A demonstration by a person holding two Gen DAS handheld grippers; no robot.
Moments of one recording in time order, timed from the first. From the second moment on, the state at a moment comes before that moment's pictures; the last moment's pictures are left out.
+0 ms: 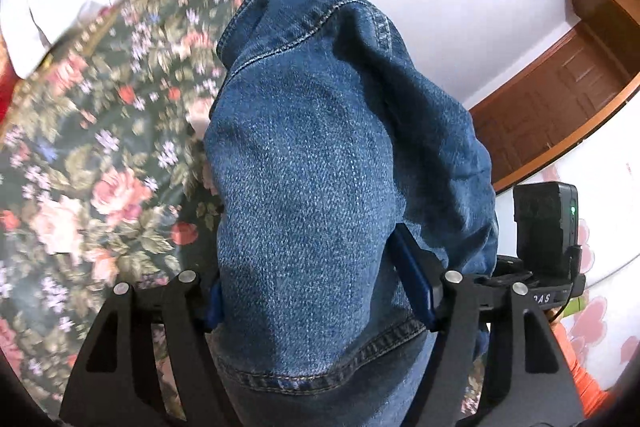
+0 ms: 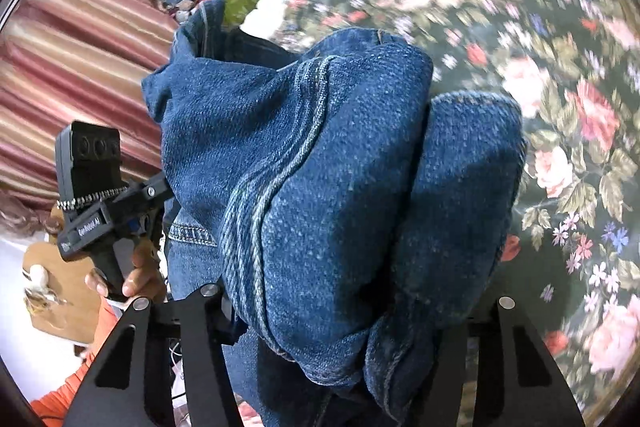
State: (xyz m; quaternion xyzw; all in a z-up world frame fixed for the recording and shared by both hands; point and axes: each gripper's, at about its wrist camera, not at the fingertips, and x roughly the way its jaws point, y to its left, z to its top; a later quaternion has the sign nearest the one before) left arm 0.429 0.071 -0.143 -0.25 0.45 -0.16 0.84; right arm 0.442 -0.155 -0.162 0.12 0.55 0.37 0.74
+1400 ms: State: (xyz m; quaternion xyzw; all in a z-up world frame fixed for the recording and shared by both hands) left arm 0.328 0.219 -0.240 -0.29 0.49 -0.08 0.82; right arm 0.376 -0.032 -0.246 0.10 0.65 0.33 0.68
